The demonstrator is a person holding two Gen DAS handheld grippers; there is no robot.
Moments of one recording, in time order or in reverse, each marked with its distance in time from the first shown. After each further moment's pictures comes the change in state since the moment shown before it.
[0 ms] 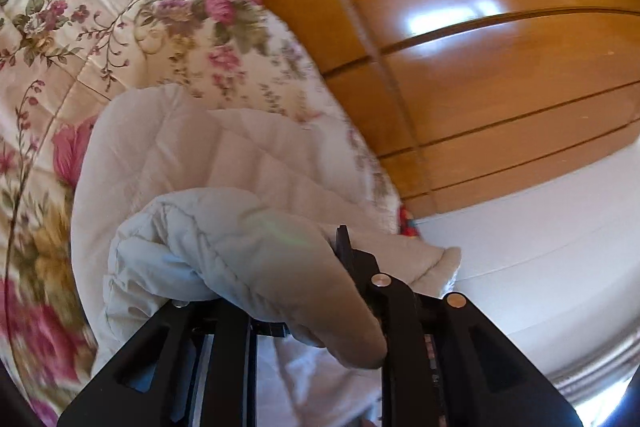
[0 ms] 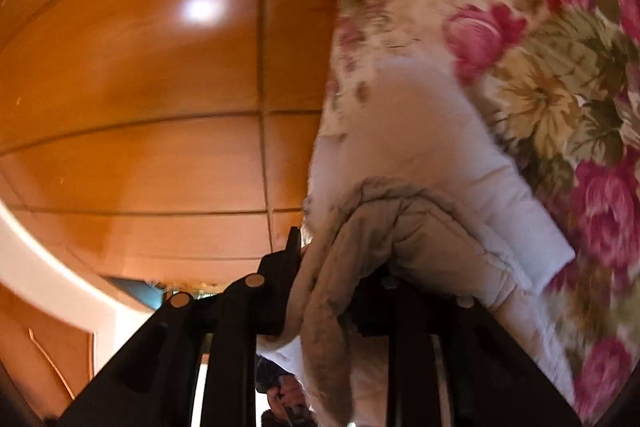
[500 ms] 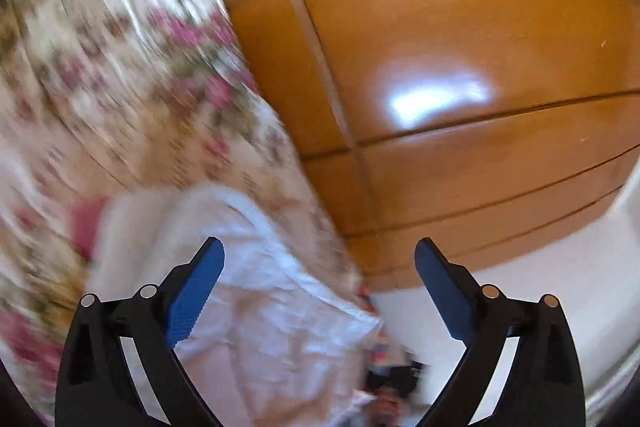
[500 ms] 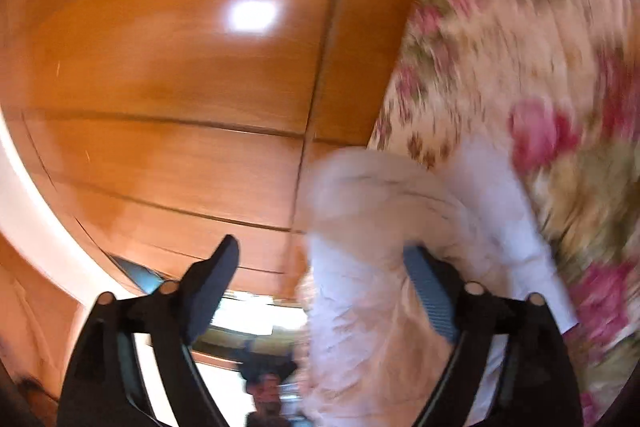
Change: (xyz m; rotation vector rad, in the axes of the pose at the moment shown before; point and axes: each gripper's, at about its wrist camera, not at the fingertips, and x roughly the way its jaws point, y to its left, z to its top) left arm -0.064 0.001 0.022 -0.110 -0.266 -0.059; right arm -0.044 0.069 0.003 -0.330 -0.131 -0.001
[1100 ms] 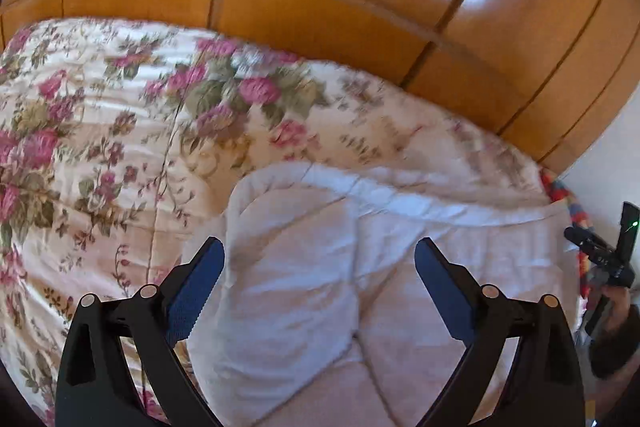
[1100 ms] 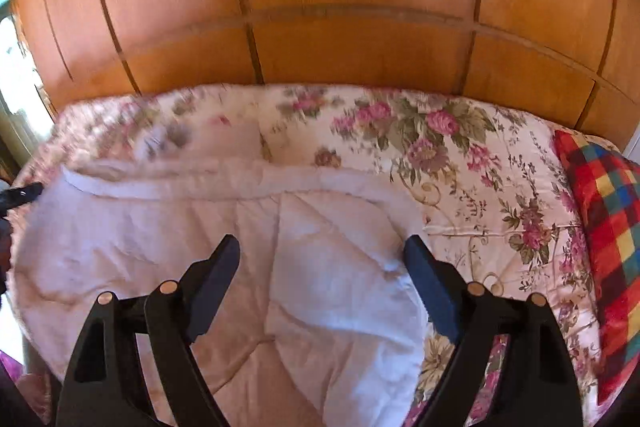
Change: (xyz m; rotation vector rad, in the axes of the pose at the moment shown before) left arm 0.076 -0.031 -0.051 0.599 0.161 0.551; right arm 0.134 0.065 -0.051 -0.892 0.281 -0.776
